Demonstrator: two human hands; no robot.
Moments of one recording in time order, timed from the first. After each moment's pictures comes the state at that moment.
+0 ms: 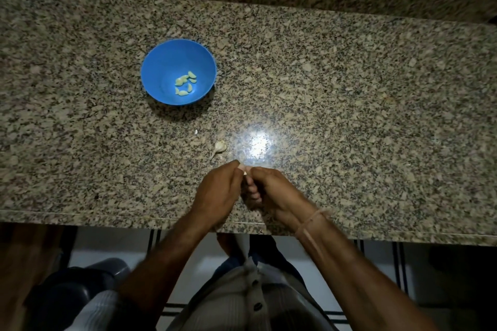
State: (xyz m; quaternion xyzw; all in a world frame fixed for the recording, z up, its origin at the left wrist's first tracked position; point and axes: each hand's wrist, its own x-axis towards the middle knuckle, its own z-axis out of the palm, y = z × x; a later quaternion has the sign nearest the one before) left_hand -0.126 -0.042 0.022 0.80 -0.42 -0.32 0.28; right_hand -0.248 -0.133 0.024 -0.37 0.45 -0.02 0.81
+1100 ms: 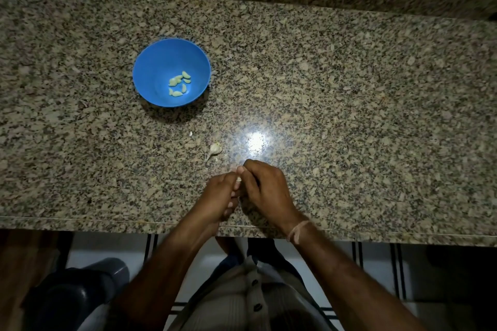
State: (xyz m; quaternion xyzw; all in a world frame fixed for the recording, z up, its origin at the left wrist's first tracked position) left_hand -0.138 -0.053 0.031 0.69 -0.06 -0.58 0.43; right_hand -0.248 -0.134 0.017 -0.81 0.36 -0.16 0.43
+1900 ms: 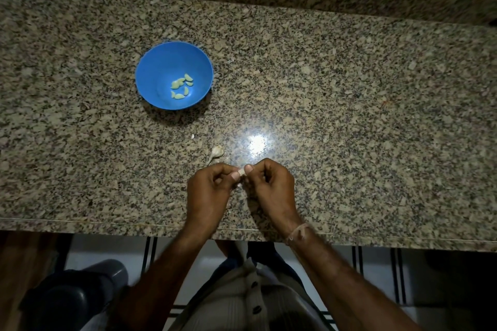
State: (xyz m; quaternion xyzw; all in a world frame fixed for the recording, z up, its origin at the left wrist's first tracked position) left_hand -0.128 -0.043 0.039 0.81 -0.25 -0.33 0.42; right_hand -0.243 -0.130 0.025 -0.61 0.52 -0.20 0.56
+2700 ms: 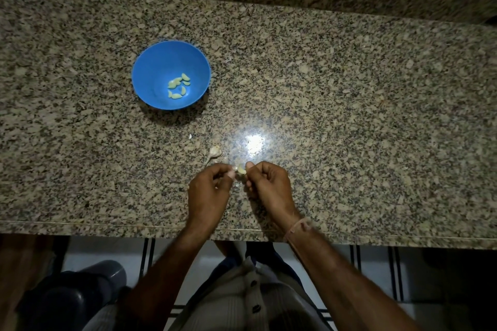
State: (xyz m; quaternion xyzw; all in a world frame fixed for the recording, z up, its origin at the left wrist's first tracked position) left_hand -0.130 -0.043 0.016 0.82 -0.23 -0.34 0.40; right_hand -0.244 -0.133 0.021 -0.50 0.52 -0.17 0.67
